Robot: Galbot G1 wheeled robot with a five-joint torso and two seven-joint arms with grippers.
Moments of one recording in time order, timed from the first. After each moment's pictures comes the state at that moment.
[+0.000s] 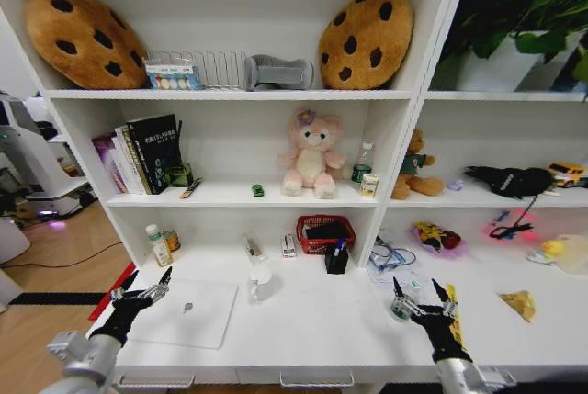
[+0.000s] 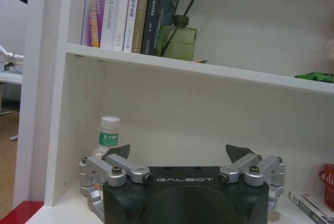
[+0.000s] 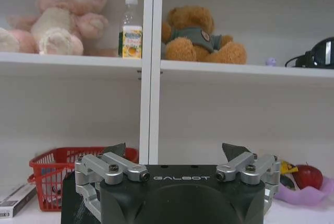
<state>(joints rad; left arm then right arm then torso) 1.83 -1.02 -0.90 -2.15 -0.80 -0.02 -0.01 -1.82 1.20 0.75 2.04 0.40 0.27 0.12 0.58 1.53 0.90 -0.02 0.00</state>
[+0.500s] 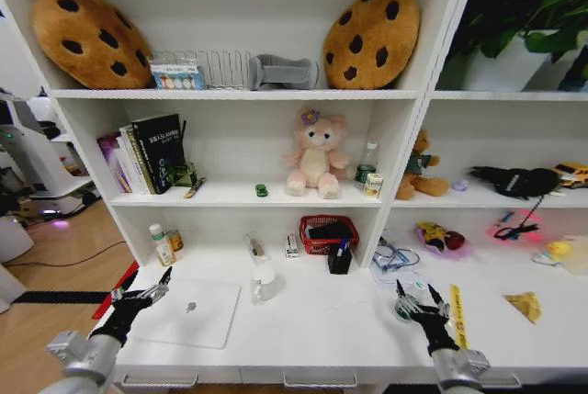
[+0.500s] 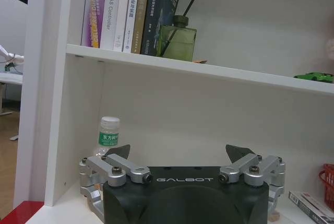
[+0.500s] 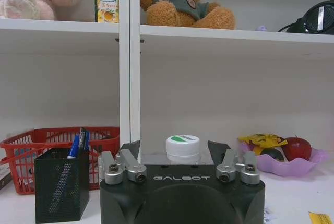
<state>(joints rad) 1.83 -1.02 -0.90 -2.15 -0.80 -0.02 -0.01 -1.73 1.15 0.72 1.93 0.45 0.25 0.15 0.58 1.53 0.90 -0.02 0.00</state>
